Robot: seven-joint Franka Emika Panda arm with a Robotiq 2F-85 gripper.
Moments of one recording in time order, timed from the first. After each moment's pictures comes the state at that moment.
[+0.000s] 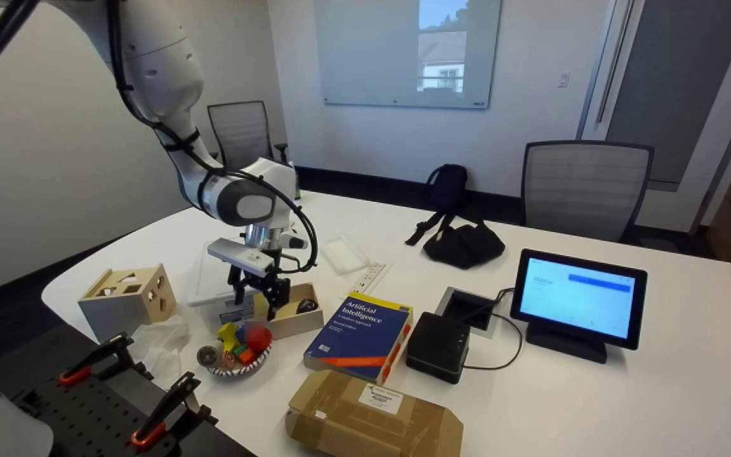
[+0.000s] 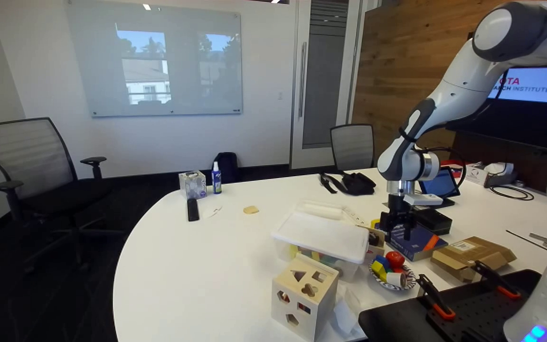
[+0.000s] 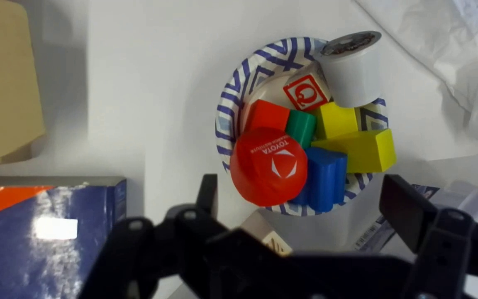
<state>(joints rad) -0.16 0.52 0.04 -2.31 0.09 2.53 -0.30</state>
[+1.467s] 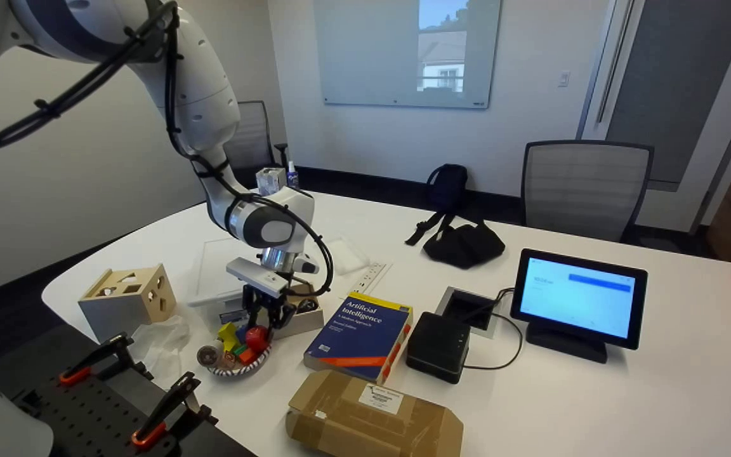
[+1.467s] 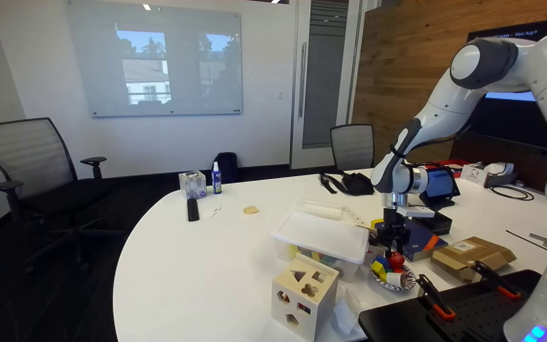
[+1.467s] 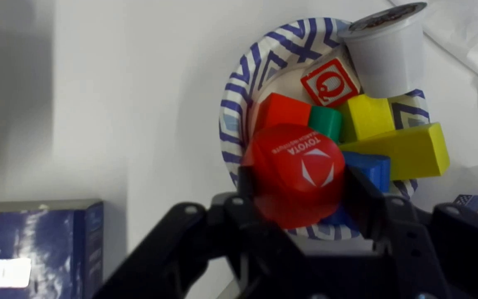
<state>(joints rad) -0.19 0.73 0.05 -2.13 0.09 2.45 -0.30</state>
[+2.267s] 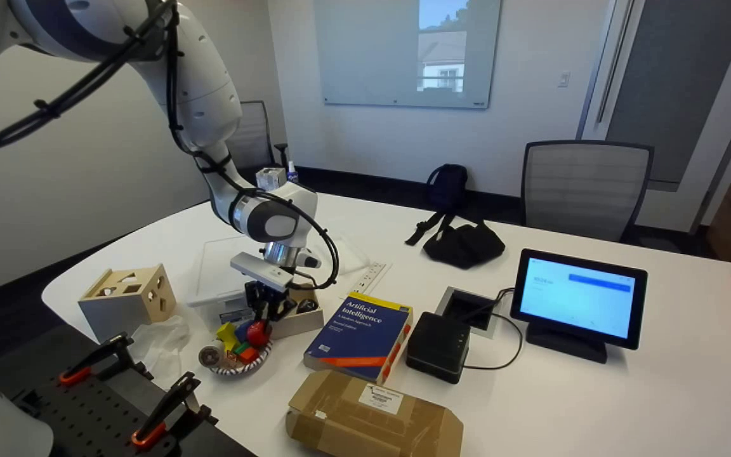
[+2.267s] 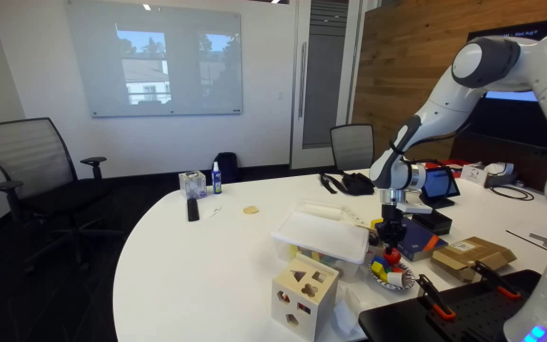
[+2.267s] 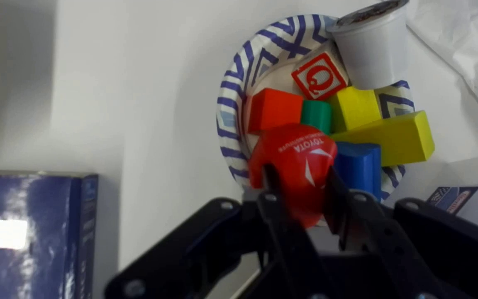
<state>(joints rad) -0.20 0.73 0.06 -2.10 0.09 2.41 -0.35</state>
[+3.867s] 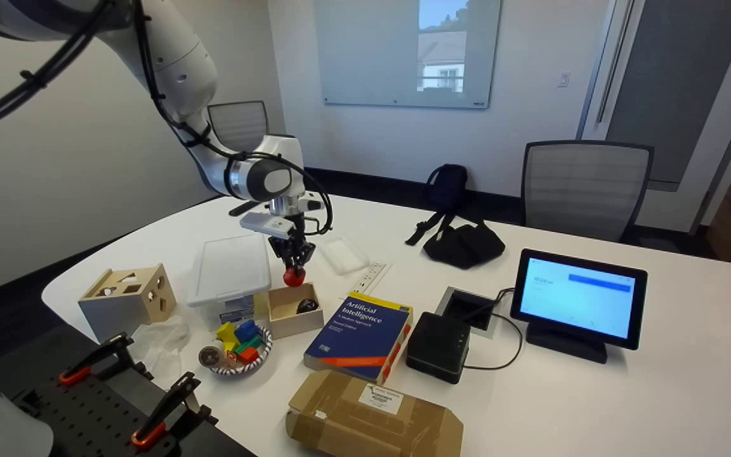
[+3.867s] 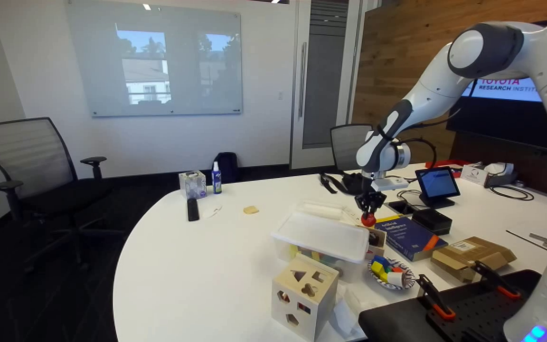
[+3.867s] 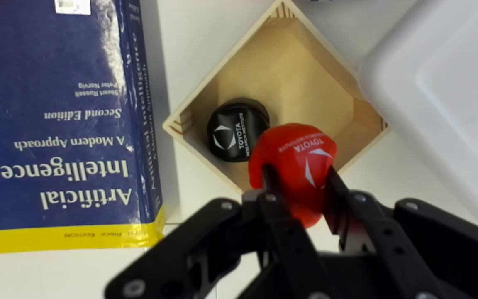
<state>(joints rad) -0.03 0.64 -0.03 -2.02 -0.01 2.61 -0.05</state>
